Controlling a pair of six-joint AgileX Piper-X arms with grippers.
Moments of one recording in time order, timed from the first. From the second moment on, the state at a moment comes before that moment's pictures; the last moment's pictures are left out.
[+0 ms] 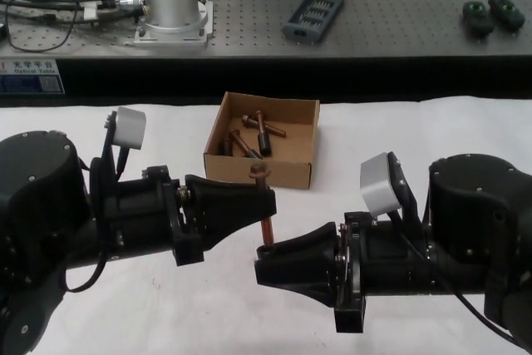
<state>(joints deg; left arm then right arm) -23.0 88.8 -28.2 -51.6 55.7 -28.9 40.1 89.5 -28.4 -36.7 -45.1 10.0</state>
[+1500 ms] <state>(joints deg) -23.3 88.8 -25.7 -53.4 53.8 -30.9 40.2 90.1 -28.4 -45.3 -44.6 17.2</state>
